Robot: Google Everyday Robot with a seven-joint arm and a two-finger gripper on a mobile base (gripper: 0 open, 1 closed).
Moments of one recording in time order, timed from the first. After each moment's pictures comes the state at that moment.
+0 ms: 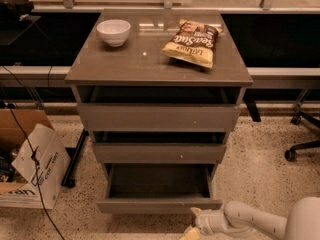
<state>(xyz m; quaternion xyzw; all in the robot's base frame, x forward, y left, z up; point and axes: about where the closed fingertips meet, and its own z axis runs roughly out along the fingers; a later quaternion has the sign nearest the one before) 0.450 -0.120 0.209 -0.39 0.83 0.34 0.24</state>
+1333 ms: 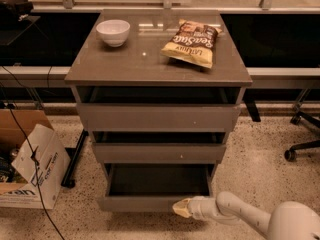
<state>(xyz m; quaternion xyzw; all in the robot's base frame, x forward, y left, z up) 0.535 -0.102 0.184 -0.40 0.80 0.32 0.33</state>
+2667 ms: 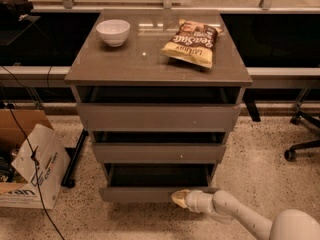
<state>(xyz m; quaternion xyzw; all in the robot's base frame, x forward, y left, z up) 0.590 -0.101 0.188 -0.37 0.80 0.26 0.40</state>
